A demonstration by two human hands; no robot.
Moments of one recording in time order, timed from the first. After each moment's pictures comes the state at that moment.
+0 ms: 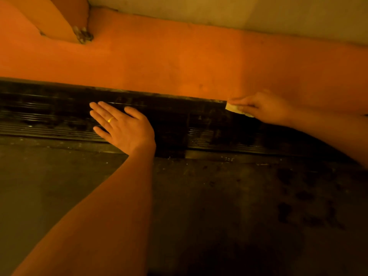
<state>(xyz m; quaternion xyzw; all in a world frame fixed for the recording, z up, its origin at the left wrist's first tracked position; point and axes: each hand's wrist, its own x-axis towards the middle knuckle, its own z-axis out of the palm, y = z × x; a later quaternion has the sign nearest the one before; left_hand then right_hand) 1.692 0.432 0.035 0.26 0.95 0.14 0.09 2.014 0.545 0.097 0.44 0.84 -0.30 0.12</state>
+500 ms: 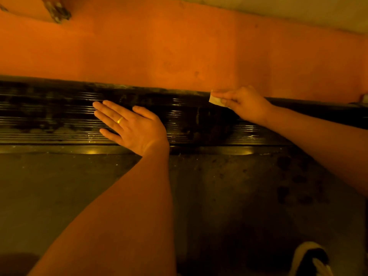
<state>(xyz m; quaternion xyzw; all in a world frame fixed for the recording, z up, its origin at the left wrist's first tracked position) 1.694 0.432 0.037 0.26 0.95 0.13 0.08 1.943 0.523 0.094 0.49 0.79 -0.37 0.05</state>
